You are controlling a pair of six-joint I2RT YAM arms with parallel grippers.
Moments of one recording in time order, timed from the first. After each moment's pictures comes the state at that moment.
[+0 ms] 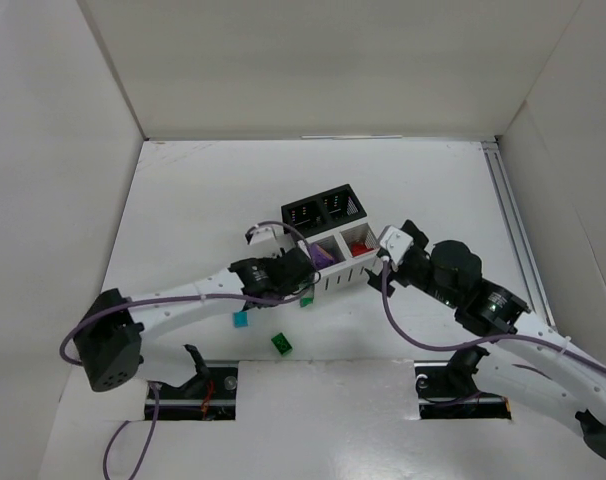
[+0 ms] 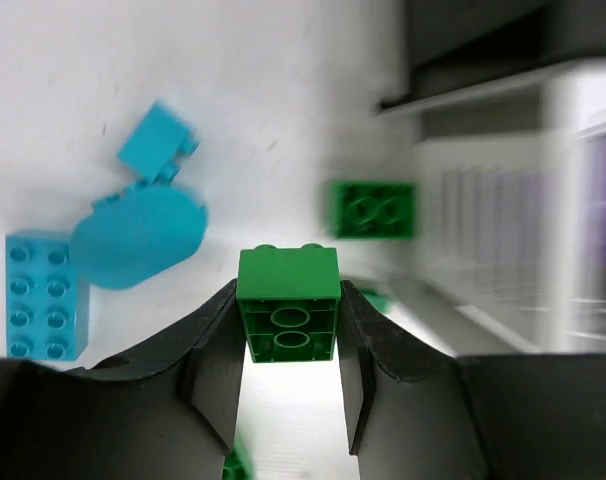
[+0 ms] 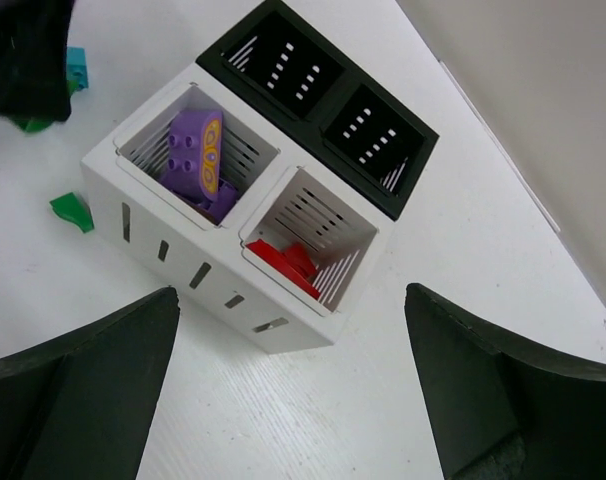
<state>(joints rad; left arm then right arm) -1.00 1.35 0.84 -0.70 -0.58 -1.25 0.80 0.73 0.72 -0.27 0.02 -0.44</state>
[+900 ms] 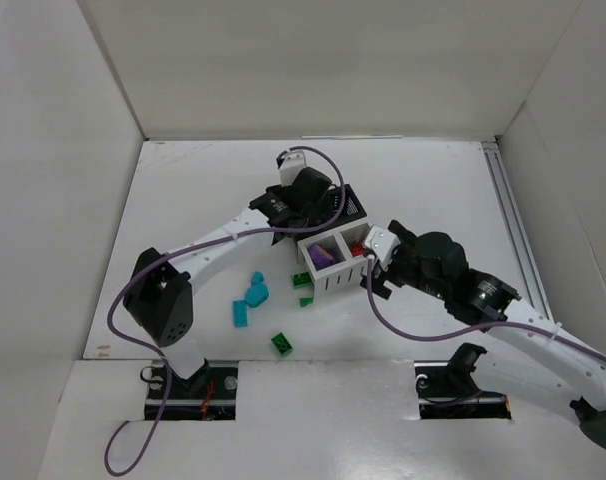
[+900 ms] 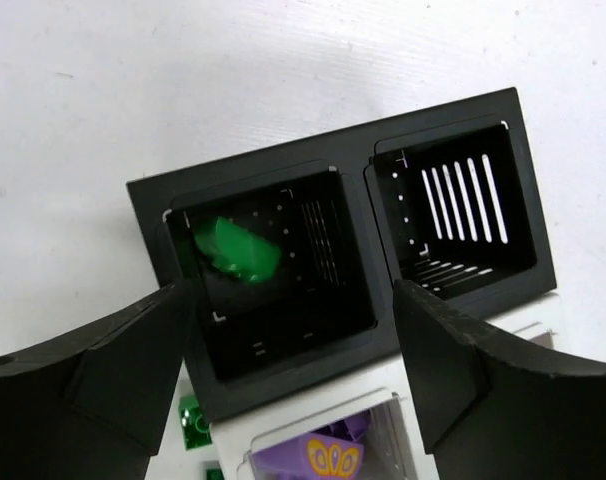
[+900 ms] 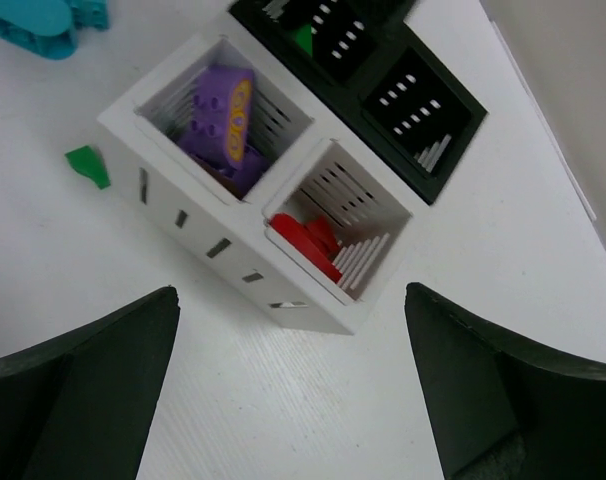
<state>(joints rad) -0.77 1.67 1.40 -0.53 -0.49 -0.79 0.80 0.82 0.79 -0.39 0.01 -0.46</state>
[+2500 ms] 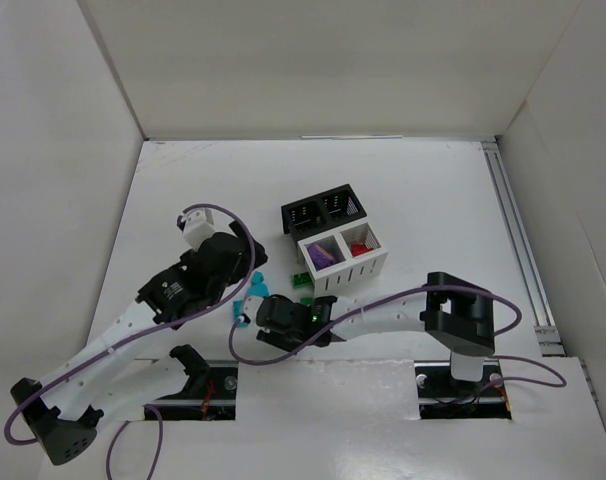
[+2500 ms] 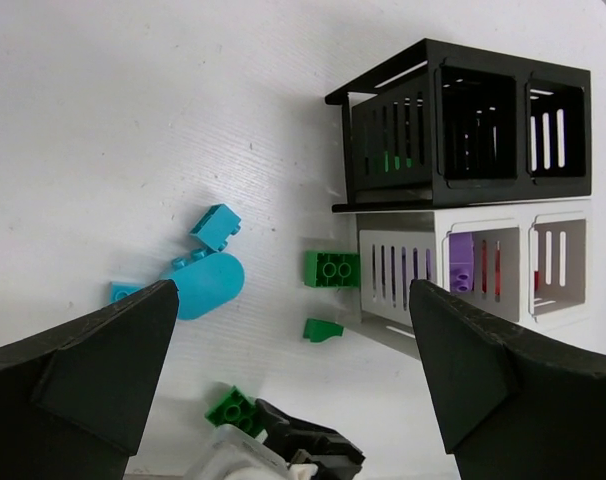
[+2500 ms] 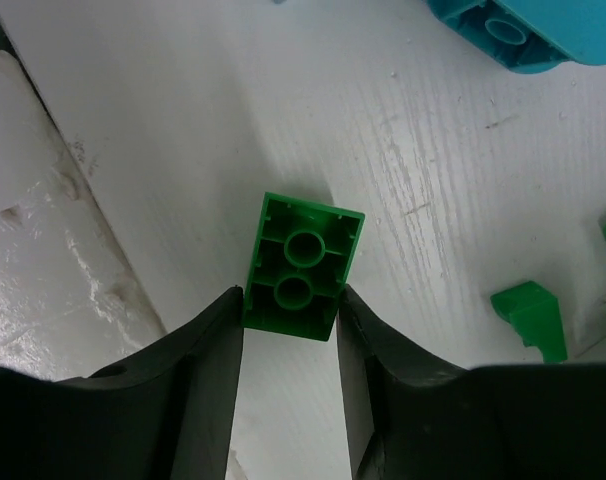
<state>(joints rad) -0.77 0.82 0.87 -0.78 -0.54 -1.06 1.36 1.85 1.18 -0.34 0.16 0.05</state>
